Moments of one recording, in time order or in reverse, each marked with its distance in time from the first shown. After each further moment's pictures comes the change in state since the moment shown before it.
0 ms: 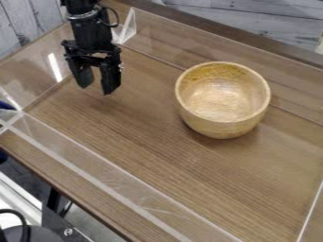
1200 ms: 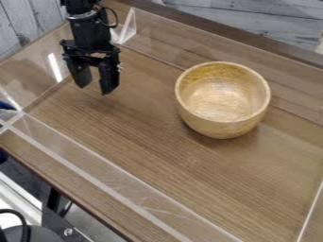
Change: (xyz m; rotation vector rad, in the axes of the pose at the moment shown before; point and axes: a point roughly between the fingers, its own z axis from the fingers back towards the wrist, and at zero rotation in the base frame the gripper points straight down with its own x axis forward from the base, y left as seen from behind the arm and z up) arm -0.001 0.003 0.000 0.017 0.007 0.012
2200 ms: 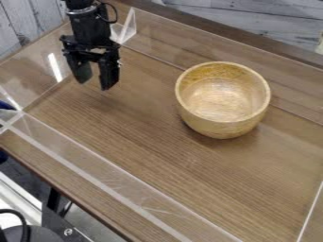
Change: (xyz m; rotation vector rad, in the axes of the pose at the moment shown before) arm 0.004 0.001 0.006 0.001 -0.010 -0.007
